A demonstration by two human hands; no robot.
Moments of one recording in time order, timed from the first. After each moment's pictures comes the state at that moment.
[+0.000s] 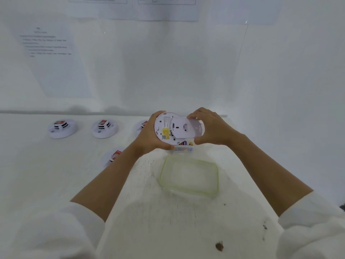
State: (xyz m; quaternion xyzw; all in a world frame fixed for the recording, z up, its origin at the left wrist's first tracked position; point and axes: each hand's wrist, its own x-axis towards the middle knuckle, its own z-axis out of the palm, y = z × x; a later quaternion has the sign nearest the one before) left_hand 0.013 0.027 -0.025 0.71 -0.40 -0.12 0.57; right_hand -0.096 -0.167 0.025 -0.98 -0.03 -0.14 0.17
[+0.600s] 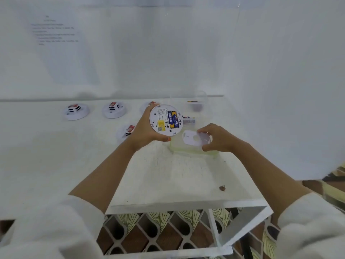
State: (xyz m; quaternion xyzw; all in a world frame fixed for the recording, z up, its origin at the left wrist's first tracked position) left_hand -0.047 0.104 -0.028 0.70 -0.40 -0.14 0.57; right_hand -0.182 -0.117 -0.036 -0.96 0.11 -0.01 0.27
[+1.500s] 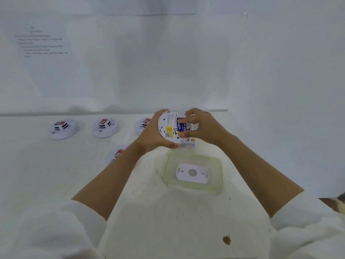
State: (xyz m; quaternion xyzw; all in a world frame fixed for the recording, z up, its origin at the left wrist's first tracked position) left_hand 0.006 0.027 -0.015 0.70 -0.39 -0.17 0.57; right_hand -0.082 -0.145 0.012 -0.95 0.00 -0.16 0.26
